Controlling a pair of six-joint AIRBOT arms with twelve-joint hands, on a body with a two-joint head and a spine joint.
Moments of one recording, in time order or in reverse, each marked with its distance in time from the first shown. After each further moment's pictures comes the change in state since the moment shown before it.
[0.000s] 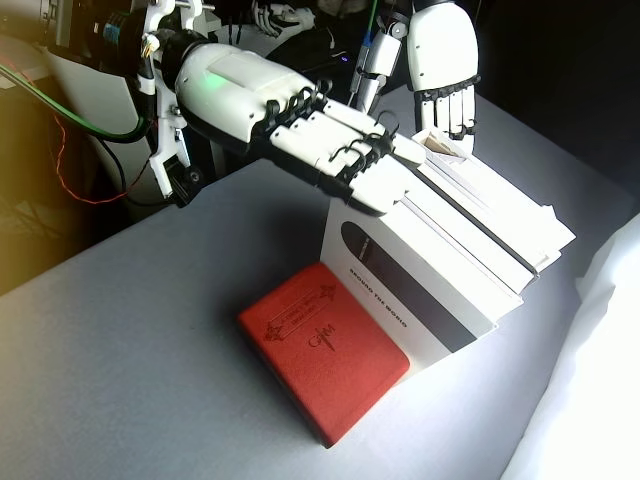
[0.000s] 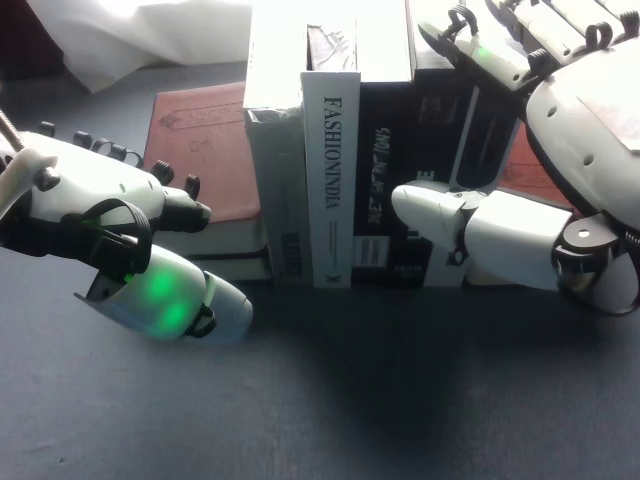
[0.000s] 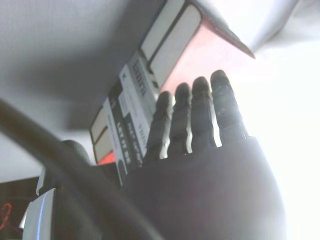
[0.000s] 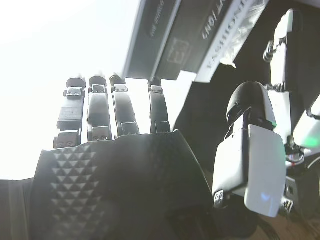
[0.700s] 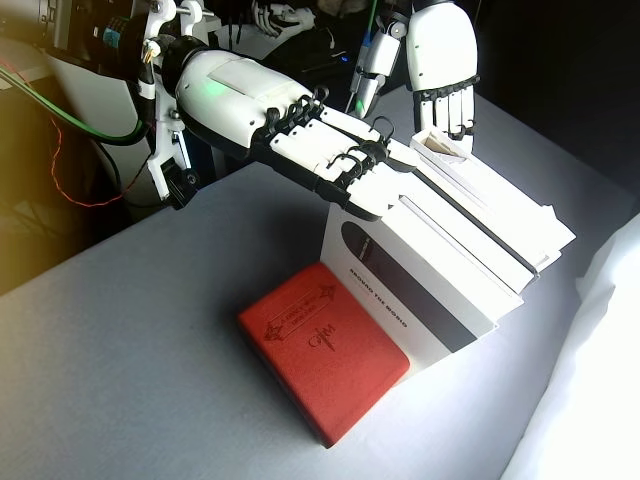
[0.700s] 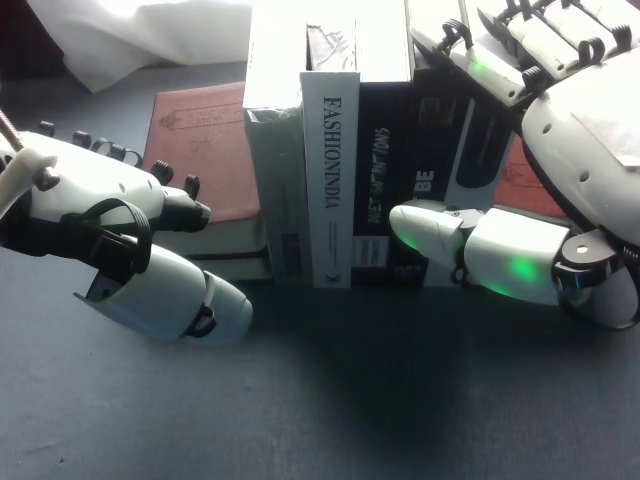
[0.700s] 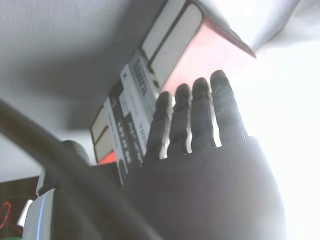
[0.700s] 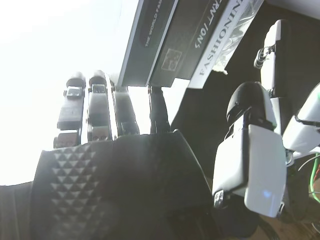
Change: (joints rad) left arm 0.000 0.000 0.000 -0.001 0.000 0.001; right arm -0.025 0.000 0.000 -0.019 -0.010 -0.015
